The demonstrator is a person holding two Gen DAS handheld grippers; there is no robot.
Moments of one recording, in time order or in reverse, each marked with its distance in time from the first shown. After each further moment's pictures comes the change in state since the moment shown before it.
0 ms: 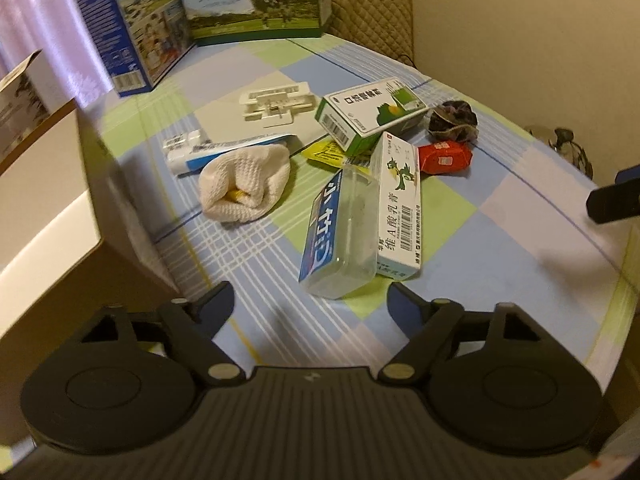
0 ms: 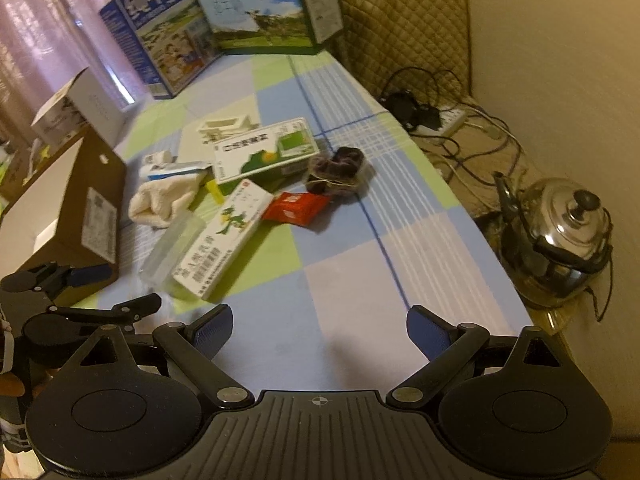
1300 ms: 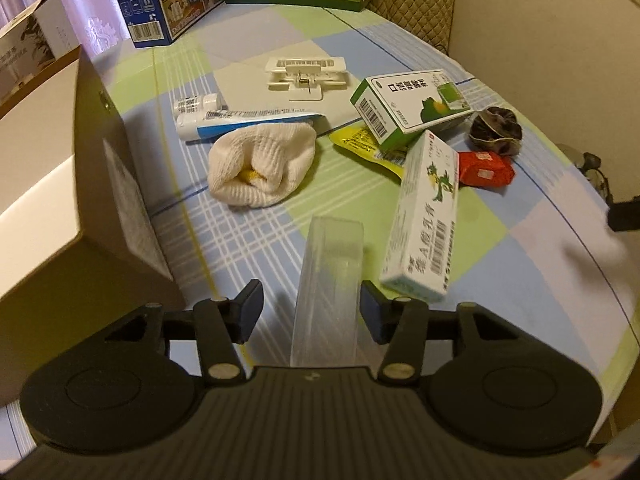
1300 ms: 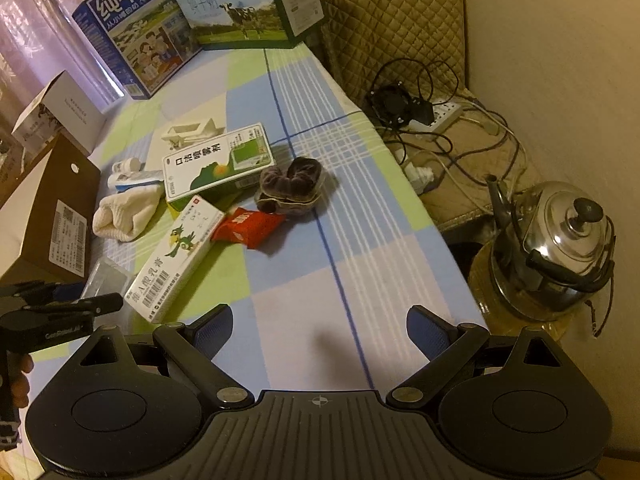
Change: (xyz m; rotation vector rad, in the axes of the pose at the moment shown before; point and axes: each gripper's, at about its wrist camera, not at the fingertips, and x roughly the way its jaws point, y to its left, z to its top) left arm 0.029 0.020 0.016 -0.157 0.098 0.013; right arm 0.028 -0.048 0.032 -0.012 0.037 0.020
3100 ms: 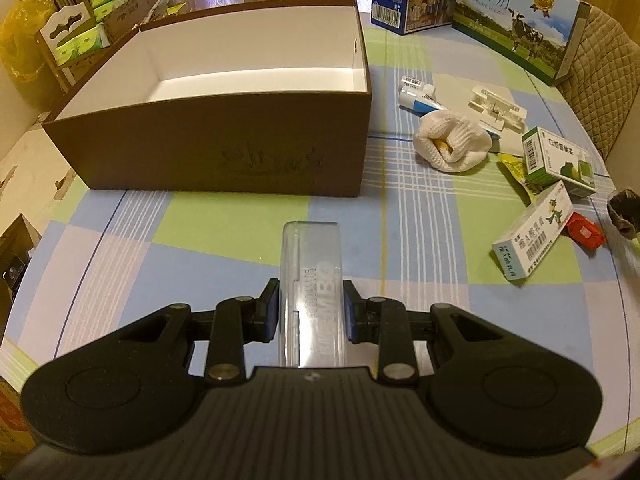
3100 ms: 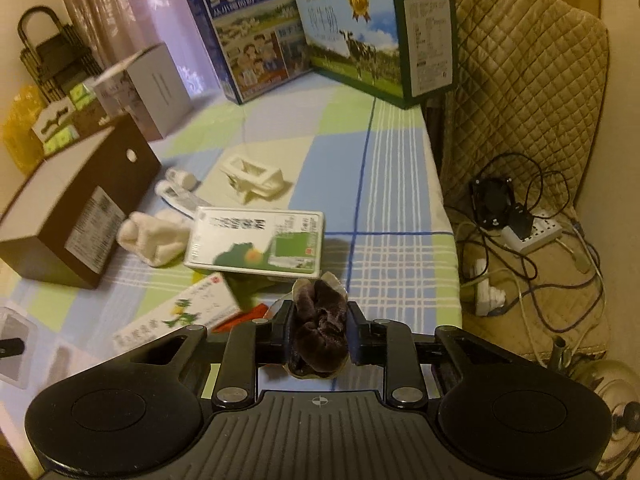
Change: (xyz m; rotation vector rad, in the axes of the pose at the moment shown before) left arm -0.087 0.015 -0.081 -0.557 -0.034 0.368; right arm 0.053 0.002 0.082 -0.383 -0.081 0.223
